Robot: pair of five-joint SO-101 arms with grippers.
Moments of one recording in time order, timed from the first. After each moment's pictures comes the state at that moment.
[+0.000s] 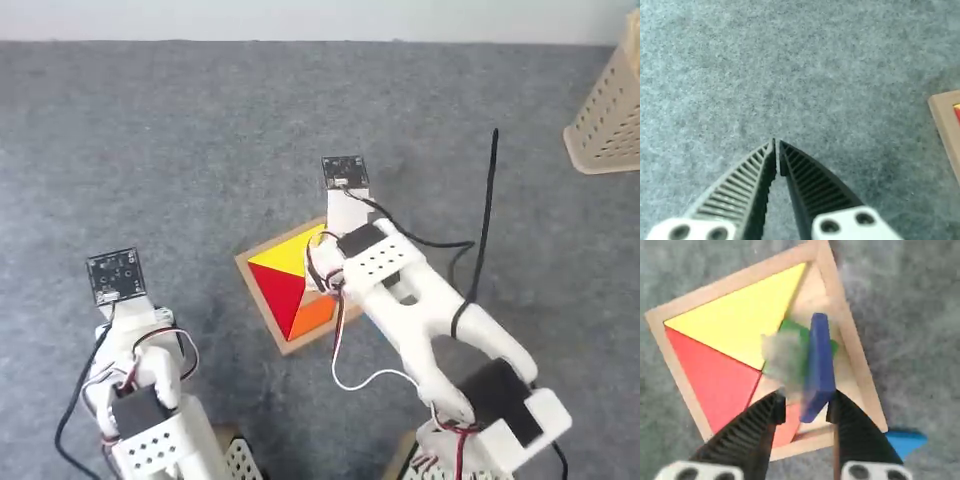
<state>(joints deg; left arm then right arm) -32.1 -103.7 97.1 67.3 -4.3 -37.9 -3.6 31.3 54.6 -27.6</state>
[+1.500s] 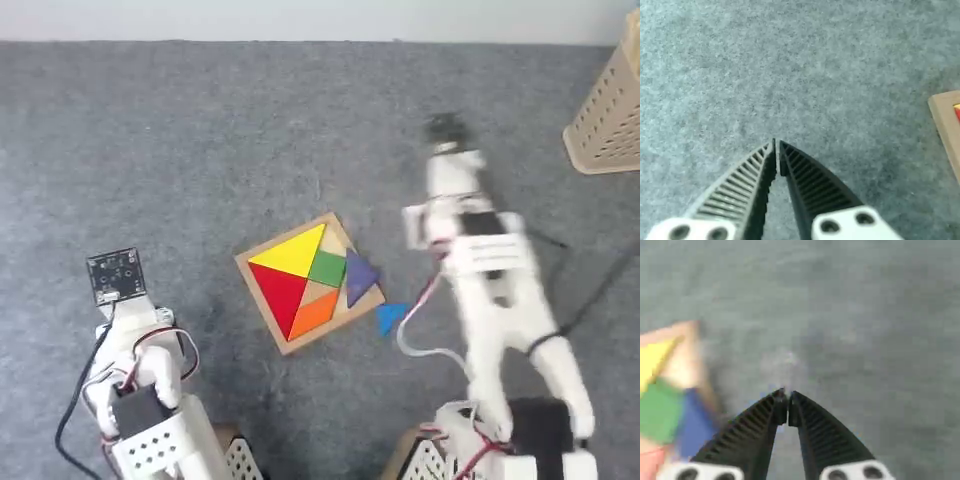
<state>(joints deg) -32.1 -103.7 97.1 67.3 -4.3 -5.3 -16.4 35.0 48.0 5.6</state>
